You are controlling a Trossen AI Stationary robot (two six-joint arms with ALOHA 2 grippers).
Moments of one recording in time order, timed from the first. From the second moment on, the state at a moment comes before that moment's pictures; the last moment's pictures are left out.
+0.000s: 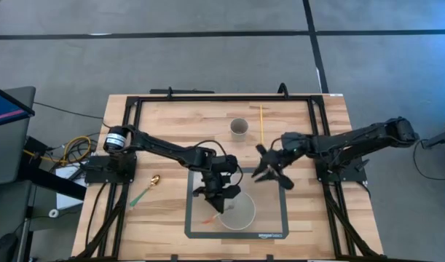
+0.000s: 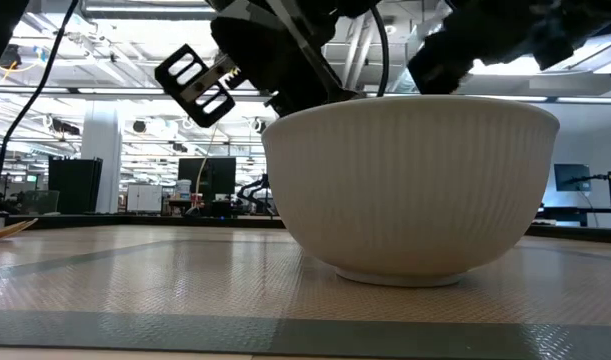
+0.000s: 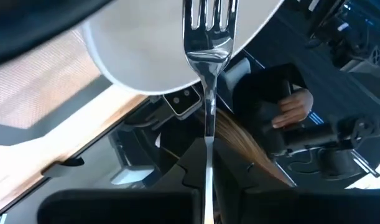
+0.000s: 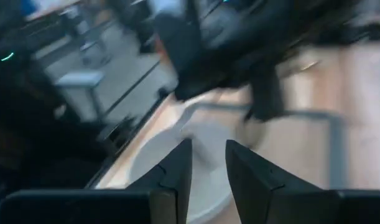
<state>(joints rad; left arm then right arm) -0.17 1.95 1.37 -0.35 0.87 -1.47 0.06 1.15 0.54 0.26 -0.47 0.10</state>
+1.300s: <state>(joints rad) -0.18 2.06 1.36 -0.20 0.94 -1.57 0.09 1.57 0.69 0.08 -0.60 -0.06</state>
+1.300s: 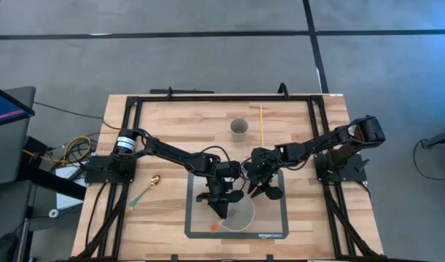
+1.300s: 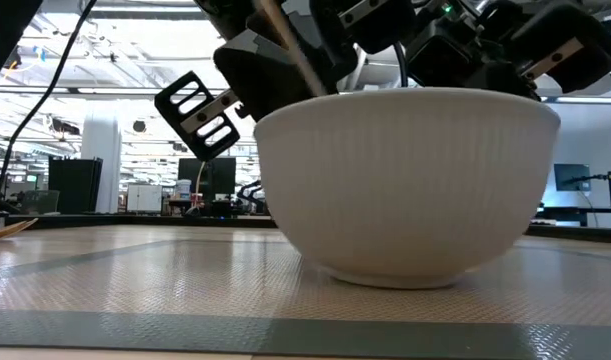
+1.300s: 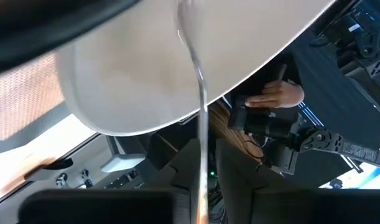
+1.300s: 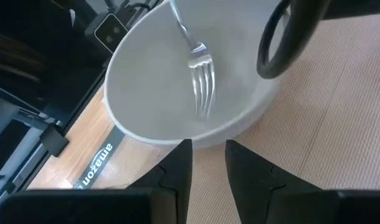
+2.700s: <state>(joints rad) -0.33 1.44 1.36 -0.52 0.13 -0.66 0.02 1.40 0.69 0.11 -0.49 0.02</state>
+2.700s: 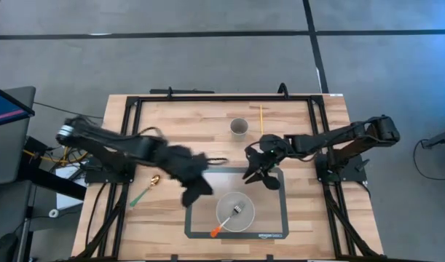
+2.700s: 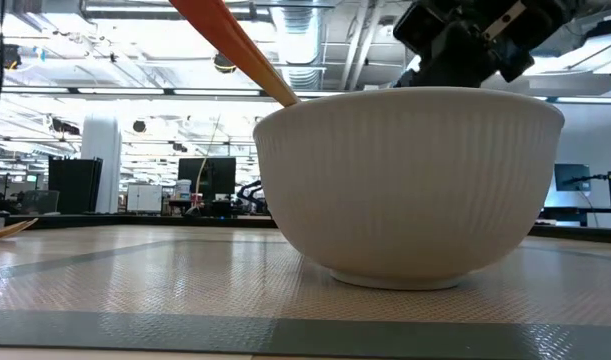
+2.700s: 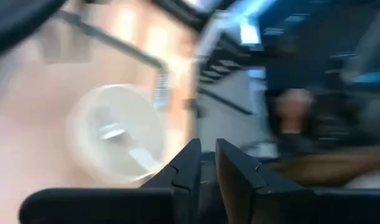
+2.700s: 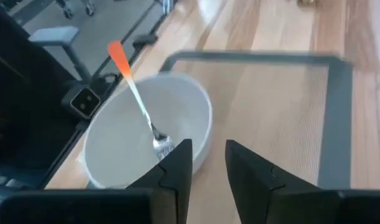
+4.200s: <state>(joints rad) -0.71 1.20 0.51 -0.88 0.03 -1.50 0.06 1.41 0.69 0.16 -0.47 0.07</state>
